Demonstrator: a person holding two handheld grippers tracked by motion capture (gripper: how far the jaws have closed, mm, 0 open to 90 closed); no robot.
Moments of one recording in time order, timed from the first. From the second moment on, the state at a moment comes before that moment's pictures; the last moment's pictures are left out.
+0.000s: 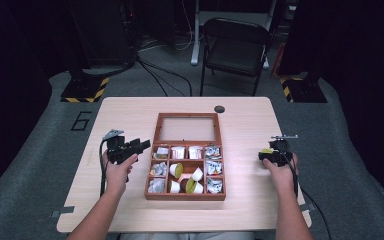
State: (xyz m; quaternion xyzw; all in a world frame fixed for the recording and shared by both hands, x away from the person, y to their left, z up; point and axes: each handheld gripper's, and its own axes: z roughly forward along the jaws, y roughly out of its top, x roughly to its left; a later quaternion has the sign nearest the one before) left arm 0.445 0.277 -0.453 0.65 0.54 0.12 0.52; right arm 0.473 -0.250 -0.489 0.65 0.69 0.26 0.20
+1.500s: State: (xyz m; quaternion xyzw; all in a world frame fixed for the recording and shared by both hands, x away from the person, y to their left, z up) left arm 0.444 0.277 -0.451 0.65 0.54 0.13 0.51; right arm 0.463 -0.220 -0.450 0.59 0.70 0.33 0.22
